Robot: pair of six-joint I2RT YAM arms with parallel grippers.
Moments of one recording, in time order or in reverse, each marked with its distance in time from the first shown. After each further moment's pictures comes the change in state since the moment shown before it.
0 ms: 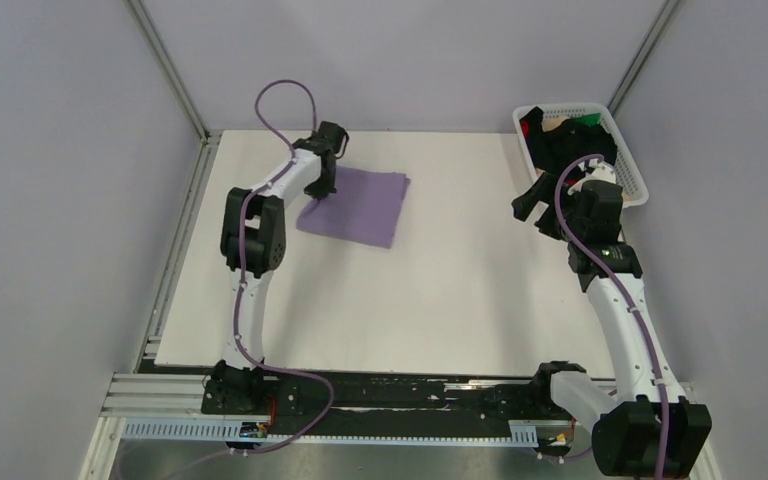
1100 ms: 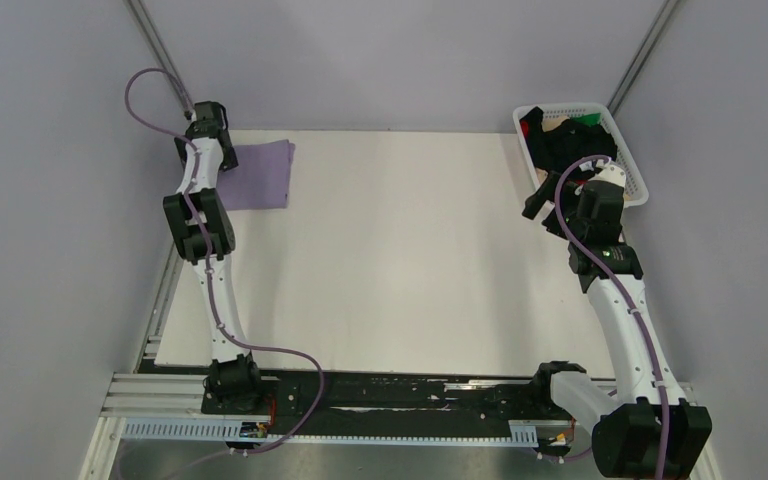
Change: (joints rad) left arm 0.546 0.237 0.413 0.056 -0.167 0.162; right arm 0.000 -0.011 0.000 0.000 0.174 -0.036
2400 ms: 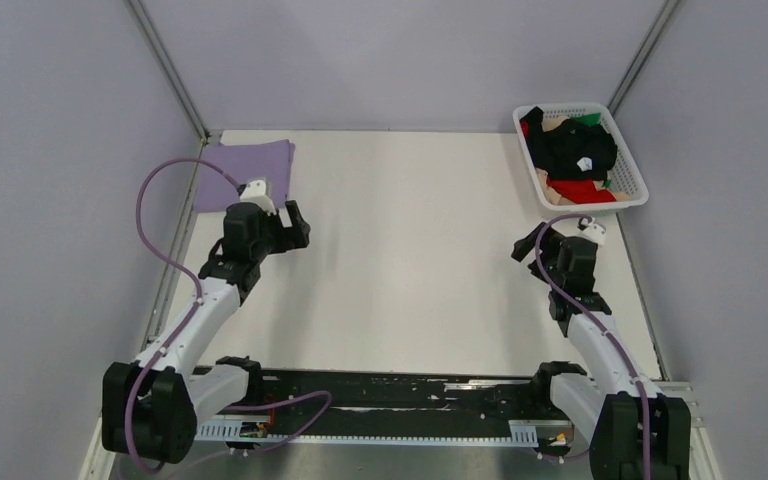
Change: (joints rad) left arm -0.369 -1.469 -1.700 0.627 0.485 -0.217; right arm -0.019 -0.071 -0.529 0.402 -0.015 0.131
